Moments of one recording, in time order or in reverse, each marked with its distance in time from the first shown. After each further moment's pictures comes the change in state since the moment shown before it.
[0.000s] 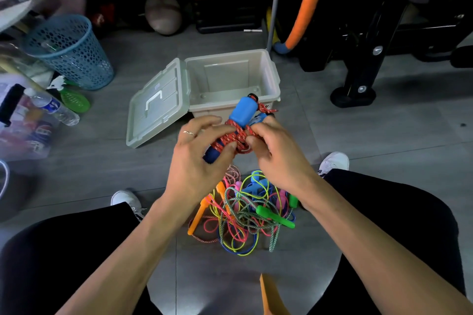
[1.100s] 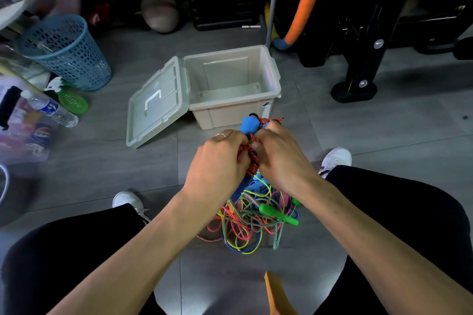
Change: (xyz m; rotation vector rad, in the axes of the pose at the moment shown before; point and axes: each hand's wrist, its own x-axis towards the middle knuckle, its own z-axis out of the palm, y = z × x) left_hand 0.006 0.015 0.016 0.310 -0.224 -0.001; right_hand -0.002 0.005 0.006 -0.334 -0.057 0.048
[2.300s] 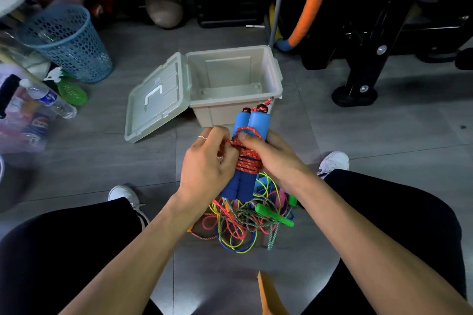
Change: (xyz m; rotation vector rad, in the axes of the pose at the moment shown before) left_hand -0.010 -0.022 0.017 -0.278 0.267 -0.054; right_hand 0.008 -0.002 0.019 1.195 -0.173 0.516
